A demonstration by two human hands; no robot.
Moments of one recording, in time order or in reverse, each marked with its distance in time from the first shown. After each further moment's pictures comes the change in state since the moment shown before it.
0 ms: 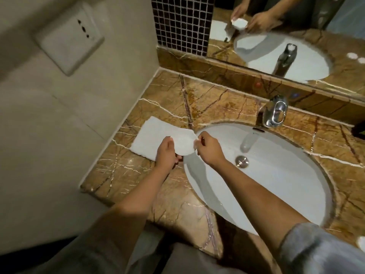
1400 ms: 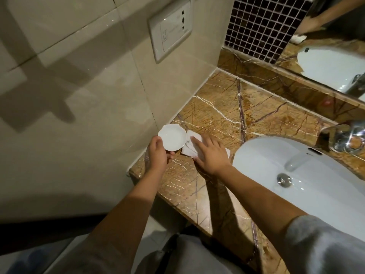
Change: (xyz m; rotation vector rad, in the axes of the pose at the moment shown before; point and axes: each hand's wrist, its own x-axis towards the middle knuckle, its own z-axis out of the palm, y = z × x) left_hand 0.009 -0.040 -0.164 -0.333 0.360 -0.121; right_hand 0.010 -0.059 0.126 -0.846 -0.207 -0.489
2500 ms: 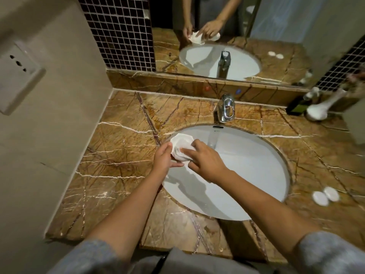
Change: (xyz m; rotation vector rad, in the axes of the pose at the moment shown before) left_hand -0.118 -0.002 0.219 0.101 -0.721 -0.044; right_hand -0.168 0.137 -0.067 0.095 0.200 0.311
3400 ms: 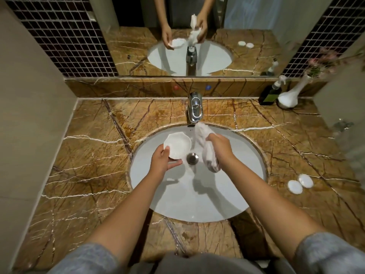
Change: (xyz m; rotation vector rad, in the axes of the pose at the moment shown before) left_hand 0.017 -0.022 0.071 0.077 -0.146 -0.013; right_hand -0.025 0.091 -0.042 1.313 0.382 0.961
